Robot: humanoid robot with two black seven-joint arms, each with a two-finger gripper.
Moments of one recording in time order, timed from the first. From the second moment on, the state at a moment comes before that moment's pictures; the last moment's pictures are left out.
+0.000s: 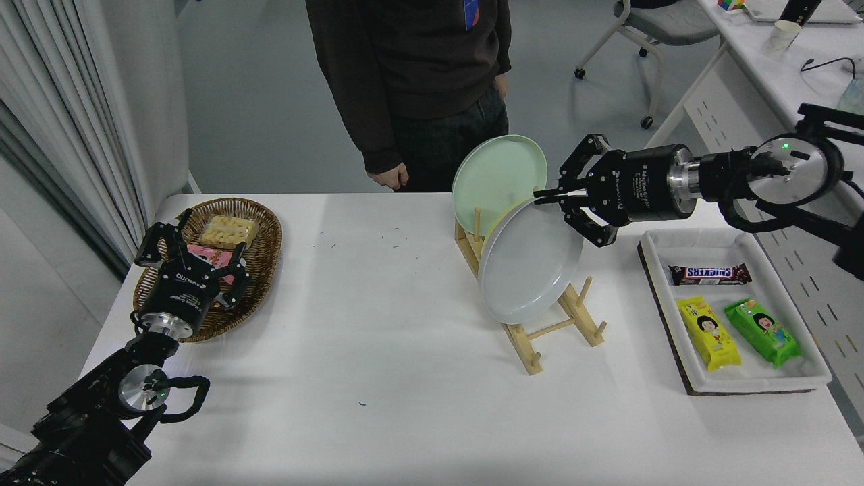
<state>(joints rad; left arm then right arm) -0.46 0.30 -1.06 -0.55 0.23 -0.56 -0.49 1.46 -0.70 -0.02 1.27 0.59 0.11 -0.46</state>
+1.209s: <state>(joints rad) -0.46 0.30 -1.06 -0.55 0.23 -0.56 -0.49 1.58 -0.70 -0.02 1.30 0.88 0.05 -0.58</state>
